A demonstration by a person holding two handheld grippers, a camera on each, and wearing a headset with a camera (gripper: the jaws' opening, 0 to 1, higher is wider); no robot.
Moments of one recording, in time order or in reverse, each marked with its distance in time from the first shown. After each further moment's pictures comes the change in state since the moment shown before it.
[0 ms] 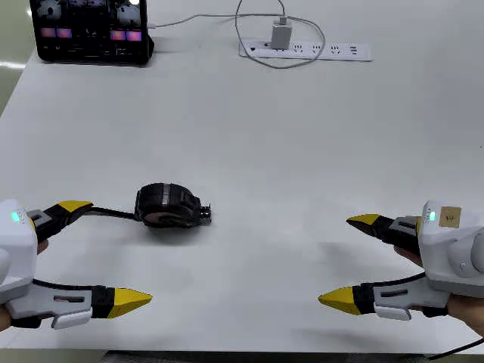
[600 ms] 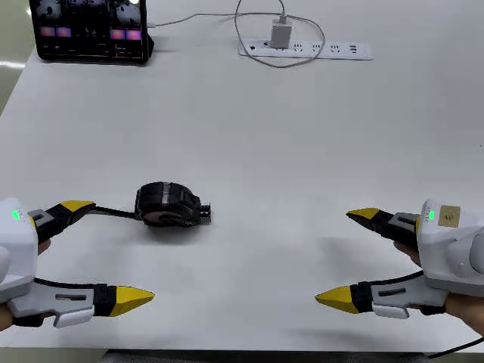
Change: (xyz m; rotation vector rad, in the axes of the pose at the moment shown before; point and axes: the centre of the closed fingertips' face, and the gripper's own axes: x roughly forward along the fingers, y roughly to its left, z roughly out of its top) left arm 0.001 -0.002 0.003 -0.015 -0.014 -0.008; right arm 0.002 -0.002 0.003 -0.018 -0.016 -0.009
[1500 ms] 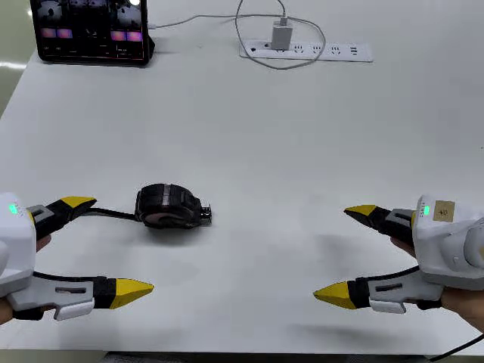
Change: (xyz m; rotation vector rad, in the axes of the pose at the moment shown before) left arm 0.001 0.005 0.009 0.004 -0.022 0.004; right arm 0.004 -0.006 0.005 -0.012 0.007 0.003
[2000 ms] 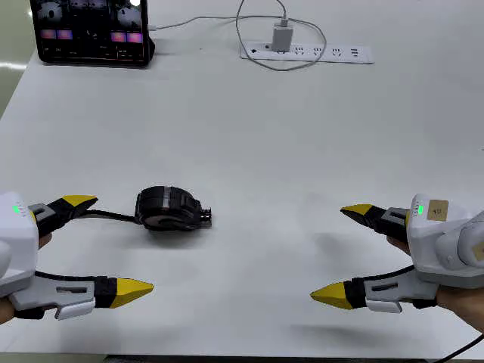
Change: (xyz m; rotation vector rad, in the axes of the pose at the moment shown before) left arm 0.003 0.005 -0.001 0.045 0.020 0.014; right arm 0.009 -0.002 0.006 -0.020 0.005 0.016
